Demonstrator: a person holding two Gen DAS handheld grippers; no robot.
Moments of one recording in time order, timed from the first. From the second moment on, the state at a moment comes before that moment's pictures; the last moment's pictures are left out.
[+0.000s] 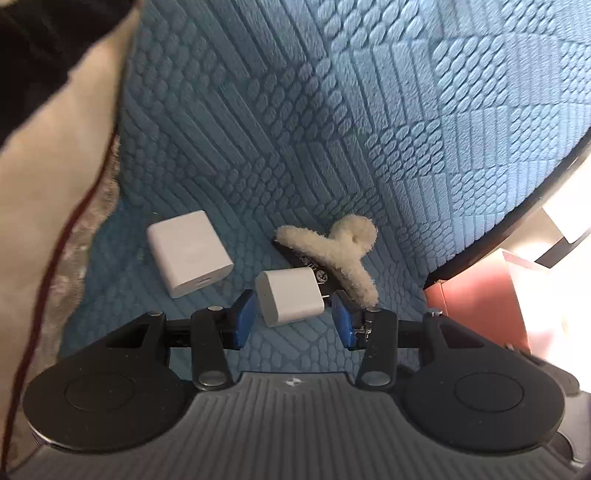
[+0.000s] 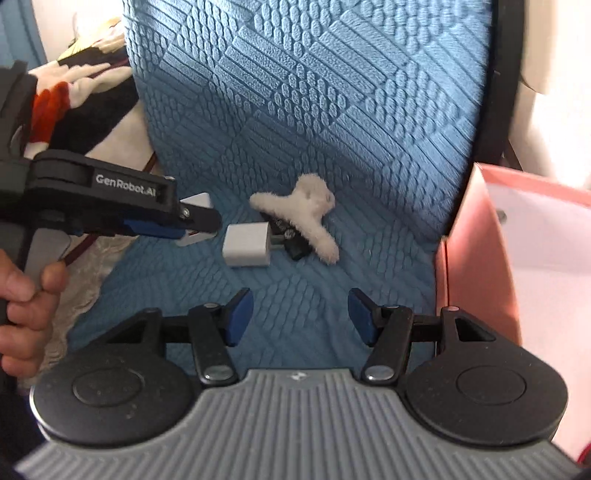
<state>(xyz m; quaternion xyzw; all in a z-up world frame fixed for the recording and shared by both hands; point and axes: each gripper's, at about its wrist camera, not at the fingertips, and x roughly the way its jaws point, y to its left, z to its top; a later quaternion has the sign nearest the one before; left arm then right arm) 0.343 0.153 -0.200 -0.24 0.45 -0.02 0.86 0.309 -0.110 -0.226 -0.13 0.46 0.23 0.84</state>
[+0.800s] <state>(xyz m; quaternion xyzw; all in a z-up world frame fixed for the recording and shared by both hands) 0.375 0.146 -0.230 -0.27 0.46 -0.02 0.85 0.370 -0.079 -0.278 -0.19 0.49 0.24 0.82</state>
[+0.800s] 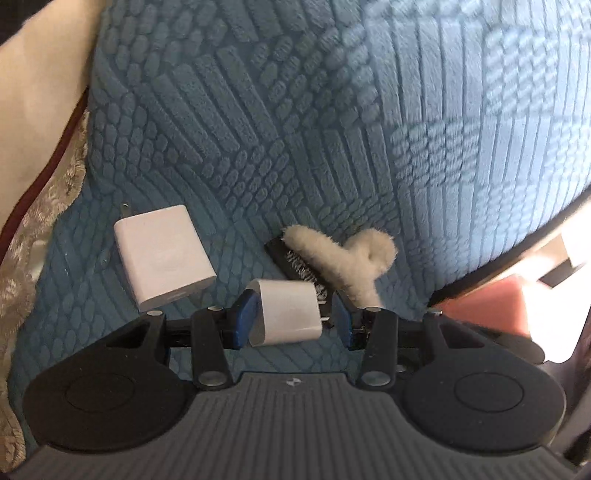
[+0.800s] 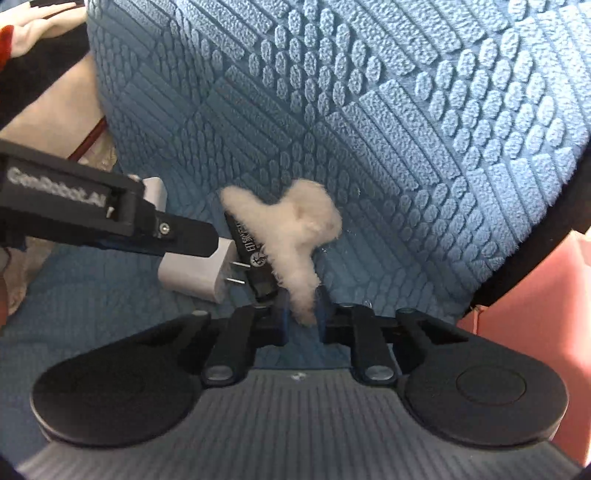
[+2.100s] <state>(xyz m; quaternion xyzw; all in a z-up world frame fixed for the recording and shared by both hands) 0.325 0.082 -0.229 -0.20 0.45 0.03 0.87 0.320 -0.130 -0.229 -0.13 0.51 0.20 0.83</state>
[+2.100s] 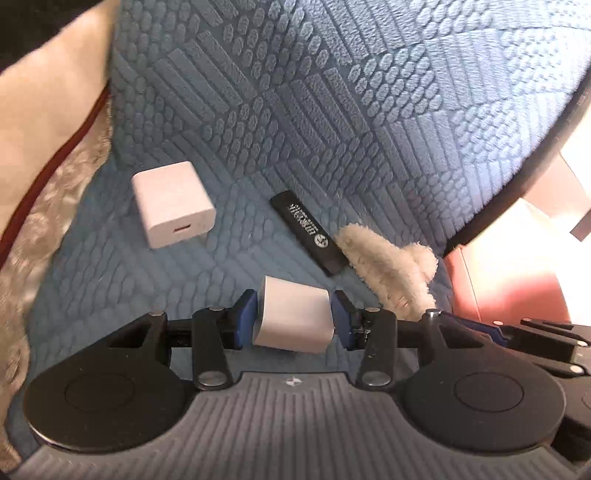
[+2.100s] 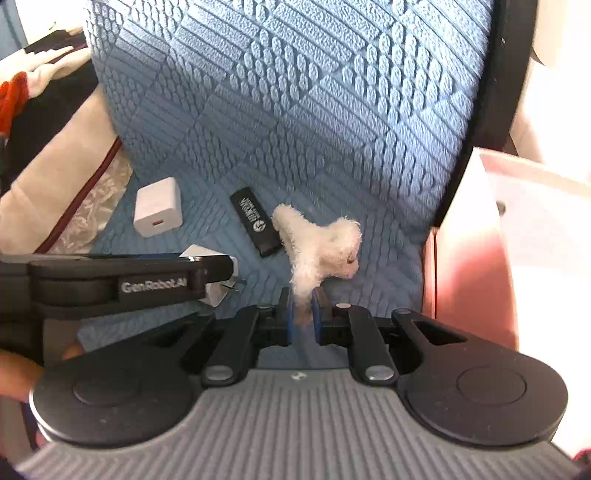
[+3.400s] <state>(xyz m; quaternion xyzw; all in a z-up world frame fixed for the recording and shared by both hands) 0.233 0.105 -0.201 -0.23 0.49 0.01 0.84 0.298 -0.133 -0.235 -0.12 0.47 0.16 0.86</state>
